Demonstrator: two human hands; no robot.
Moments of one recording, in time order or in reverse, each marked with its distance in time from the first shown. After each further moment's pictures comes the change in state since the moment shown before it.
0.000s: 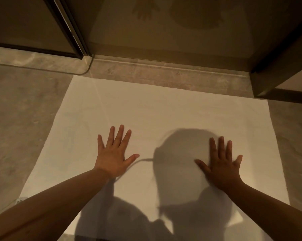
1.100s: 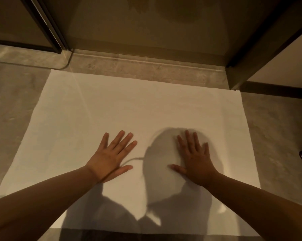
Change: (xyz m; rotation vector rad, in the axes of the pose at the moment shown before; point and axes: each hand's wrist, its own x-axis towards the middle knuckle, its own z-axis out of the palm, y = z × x) left_hand -0.020 0.031 -0.015 0.184 -0.018 0.496; right_hand -0.023 -0.010 -0.004 -0.057 0.003 -0.300
